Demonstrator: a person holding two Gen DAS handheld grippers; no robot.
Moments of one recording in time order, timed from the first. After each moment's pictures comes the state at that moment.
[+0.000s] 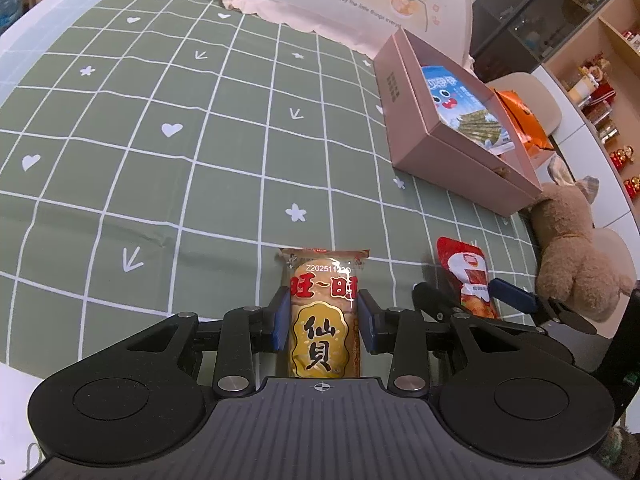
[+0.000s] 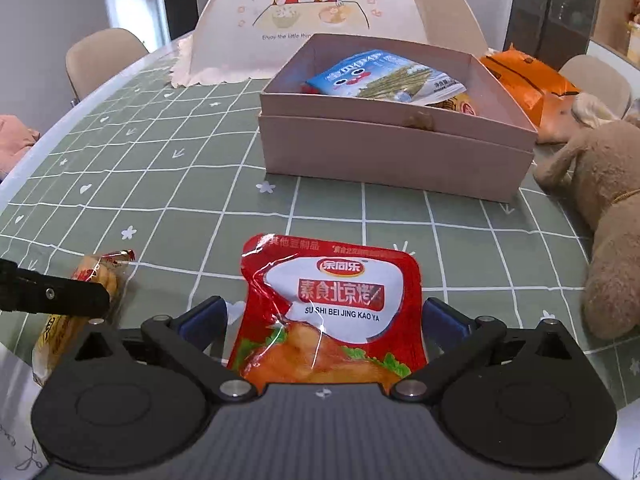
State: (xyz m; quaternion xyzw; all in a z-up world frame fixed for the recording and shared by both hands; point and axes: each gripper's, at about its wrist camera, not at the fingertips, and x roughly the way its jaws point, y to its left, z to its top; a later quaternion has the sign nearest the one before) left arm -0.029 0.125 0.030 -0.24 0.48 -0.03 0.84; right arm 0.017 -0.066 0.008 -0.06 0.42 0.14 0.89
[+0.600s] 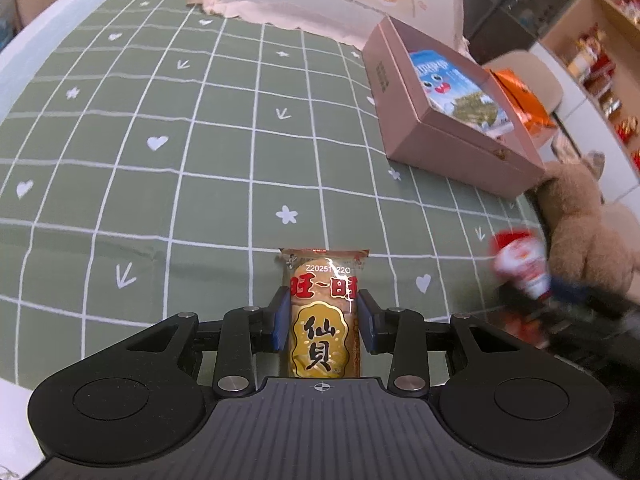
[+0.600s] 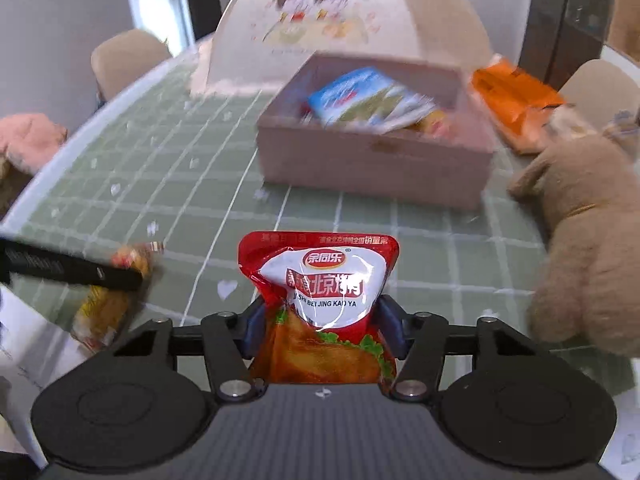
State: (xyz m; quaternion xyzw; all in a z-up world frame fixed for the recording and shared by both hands) left arm -0.020 0.107 0.034 -0.18 0.49 -0.03 0.85; right arm 0.000 -0.113 0.060 -0.05 0.42 0.17 0.89
